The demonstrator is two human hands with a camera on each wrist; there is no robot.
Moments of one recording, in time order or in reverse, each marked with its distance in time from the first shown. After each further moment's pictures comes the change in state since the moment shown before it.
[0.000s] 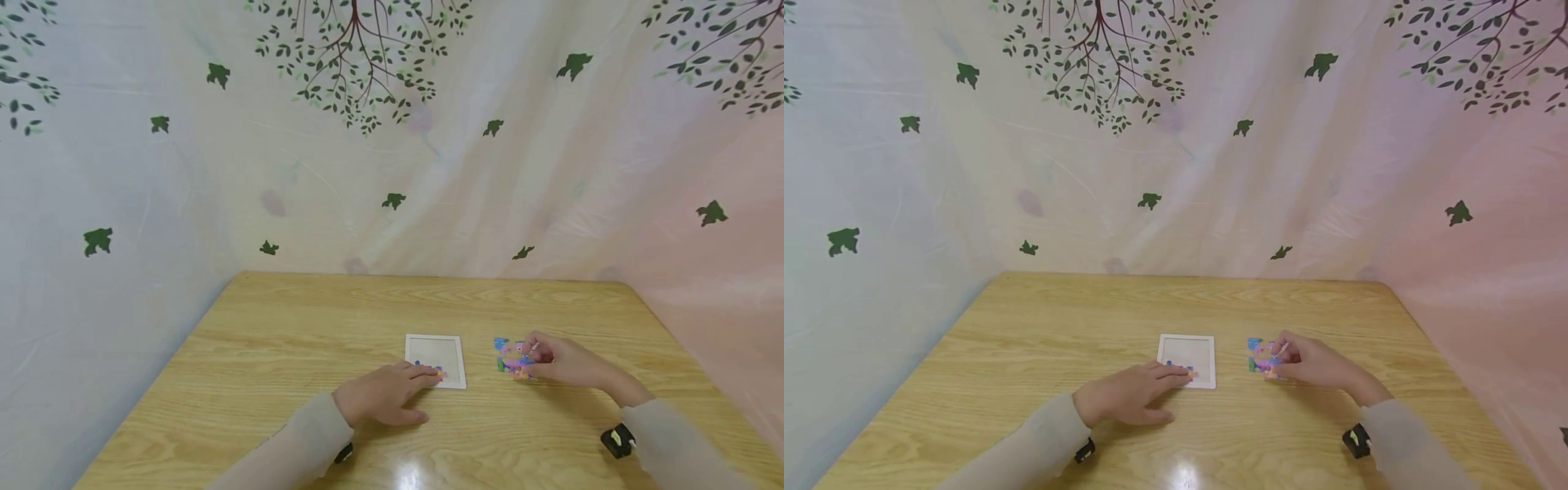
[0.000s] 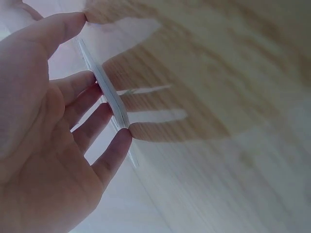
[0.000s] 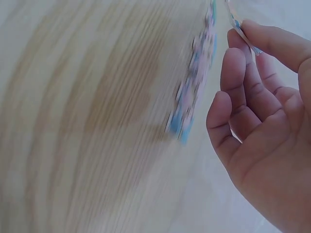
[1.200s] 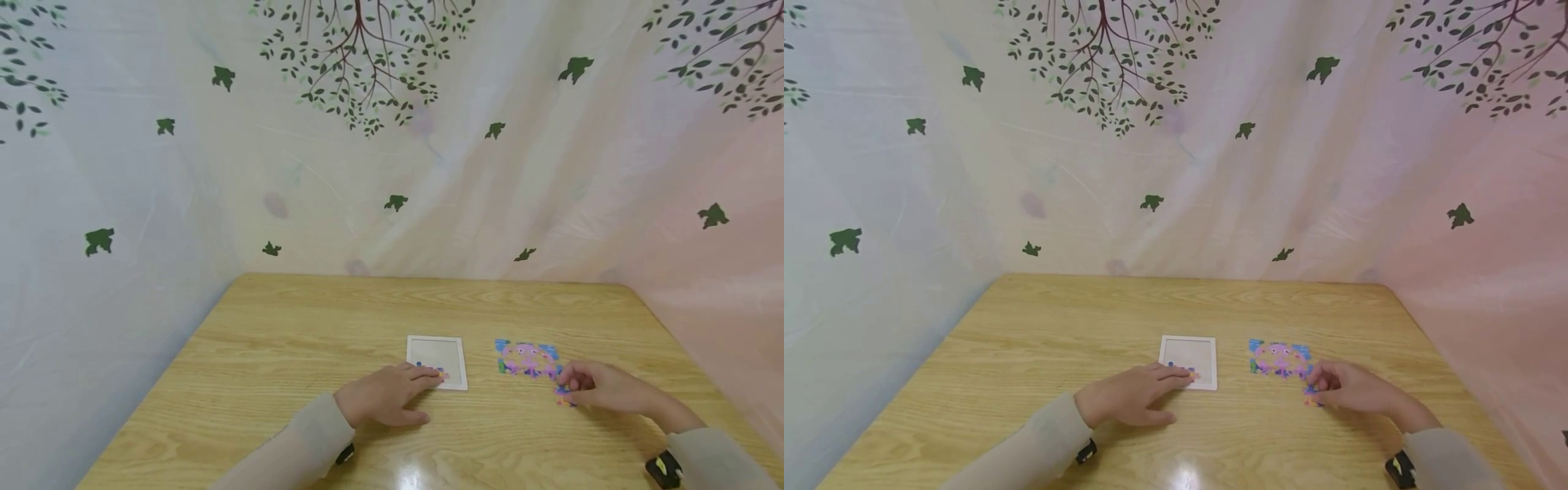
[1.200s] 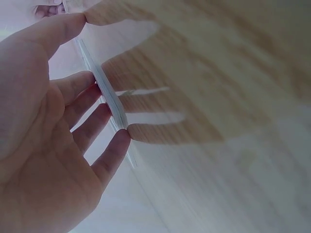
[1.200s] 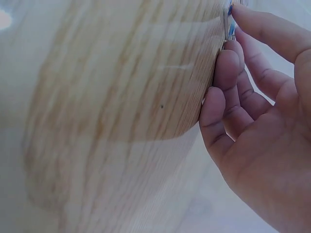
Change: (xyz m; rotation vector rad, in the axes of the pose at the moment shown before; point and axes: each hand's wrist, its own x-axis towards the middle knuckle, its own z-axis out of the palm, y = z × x) left_hand 0.000 -0.003 0.005 0.004 0.014 0.004; right_hand -0.051 0.032 -0.011 0.112 -0.101 -0.051
